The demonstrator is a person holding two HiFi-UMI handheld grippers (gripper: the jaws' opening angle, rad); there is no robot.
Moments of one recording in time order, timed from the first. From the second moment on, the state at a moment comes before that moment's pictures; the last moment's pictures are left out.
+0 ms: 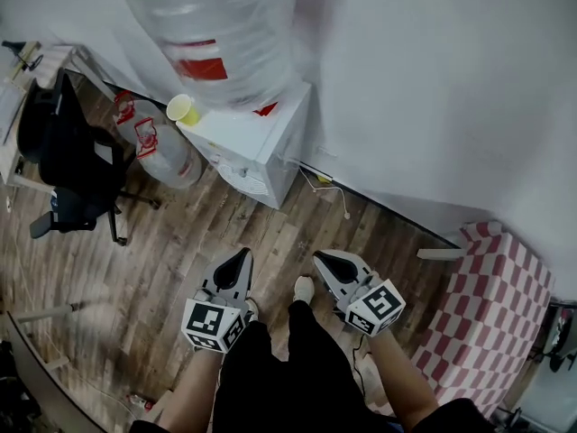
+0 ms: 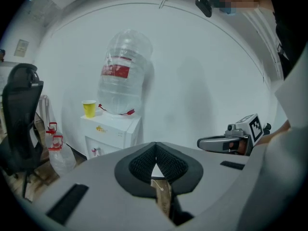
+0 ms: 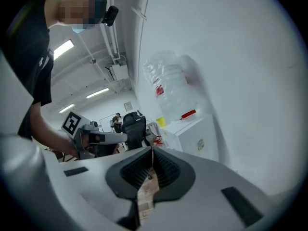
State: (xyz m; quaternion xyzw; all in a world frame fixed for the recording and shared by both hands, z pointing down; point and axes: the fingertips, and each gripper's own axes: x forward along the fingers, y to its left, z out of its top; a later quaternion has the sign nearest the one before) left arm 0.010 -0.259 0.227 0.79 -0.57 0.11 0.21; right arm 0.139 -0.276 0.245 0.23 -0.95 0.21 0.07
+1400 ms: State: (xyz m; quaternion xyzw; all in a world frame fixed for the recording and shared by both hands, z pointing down) left arm -0.085 -0.329 0.685 0.82 -0.55 0.04 0.15; right arm 0.023 -0.413 0.710 0.24 -0.96 0.11 0.06
